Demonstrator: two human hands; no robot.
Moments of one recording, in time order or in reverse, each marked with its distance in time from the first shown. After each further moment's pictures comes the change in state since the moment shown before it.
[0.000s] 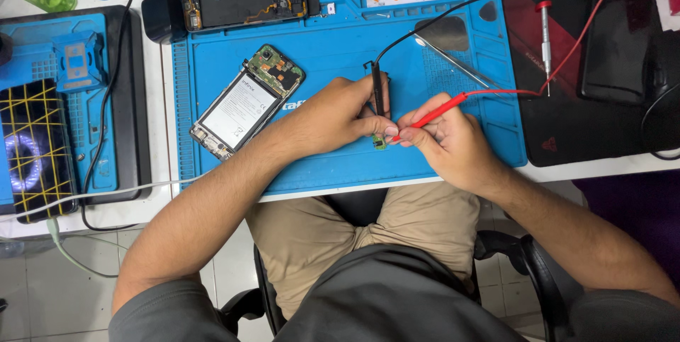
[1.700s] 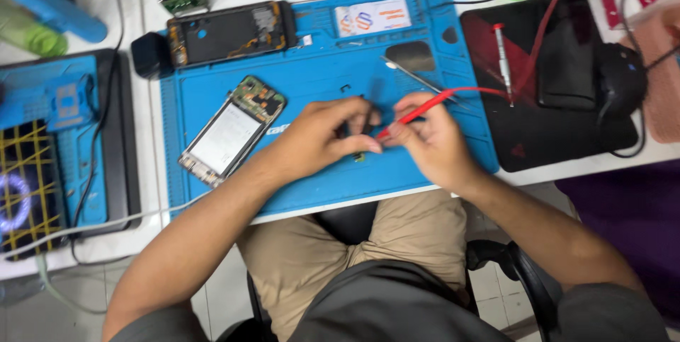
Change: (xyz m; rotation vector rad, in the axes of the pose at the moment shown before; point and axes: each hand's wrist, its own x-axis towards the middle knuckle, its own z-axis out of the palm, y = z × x) left_hand -0.007 0.008 0.004 -0.042 0.136 0.218; right_hand 0.009 0.011 -0.005 0.237 0.156 0.009
